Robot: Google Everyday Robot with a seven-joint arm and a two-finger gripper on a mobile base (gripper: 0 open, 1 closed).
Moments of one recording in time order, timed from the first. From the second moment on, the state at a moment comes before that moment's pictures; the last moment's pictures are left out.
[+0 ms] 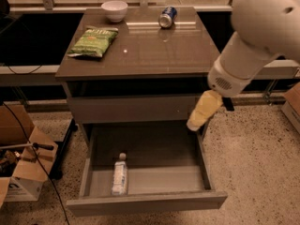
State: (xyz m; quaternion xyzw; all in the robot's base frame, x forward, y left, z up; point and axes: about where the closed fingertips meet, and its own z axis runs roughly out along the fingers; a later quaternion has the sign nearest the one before) arm 0.514 -0.171 0.851 -0.43 0.89 0.02 0.14
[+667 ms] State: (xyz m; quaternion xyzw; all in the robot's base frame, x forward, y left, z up) arm 0.517 -0.172 0.789 -0.36 0.93 0.03 0.09
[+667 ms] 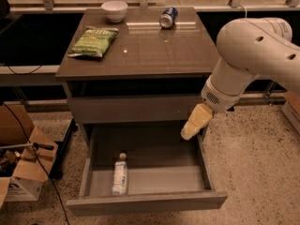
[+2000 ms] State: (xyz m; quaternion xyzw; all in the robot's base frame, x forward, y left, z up) arm 0.539 -0.041 0.614 -0.24 0.96 0.15 0.06
